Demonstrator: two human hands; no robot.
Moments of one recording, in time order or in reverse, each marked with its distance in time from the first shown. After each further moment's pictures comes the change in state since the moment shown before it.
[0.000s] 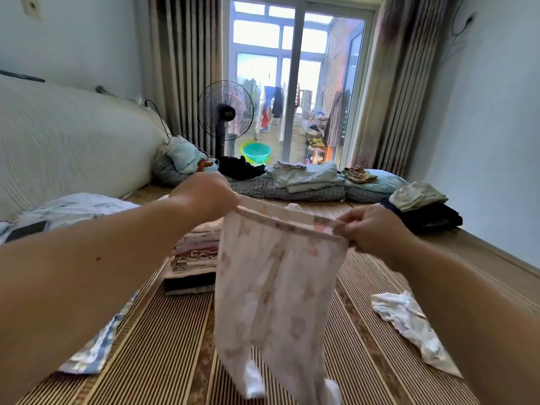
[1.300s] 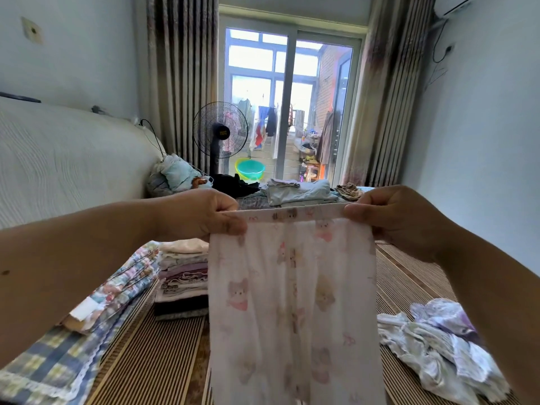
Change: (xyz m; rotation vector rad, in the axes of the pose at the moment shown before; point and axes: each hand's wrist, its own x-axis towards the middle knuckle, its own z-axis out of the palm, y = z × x) left_hand -0.012 0.001 -0.031 -0.522 -0.521 0.323; right_hand -0.016 -0.050 -0.049 0.326 -0.163 -0.260
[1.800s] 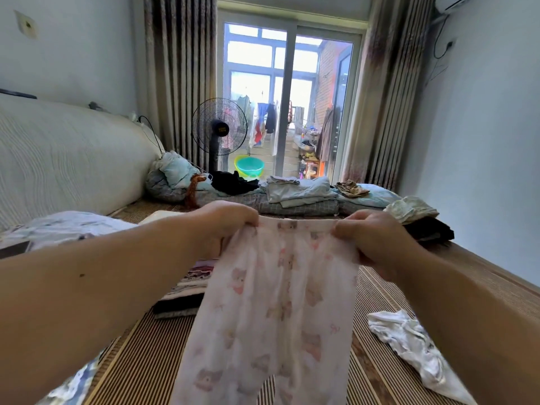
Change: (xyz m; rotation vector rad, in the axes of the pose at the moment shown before) left_hand 0.036 -0.002 0.043 -0.468 0.259 -0.468; right_hand 0.017 0.044 0.030 0.027 0.334 0.311
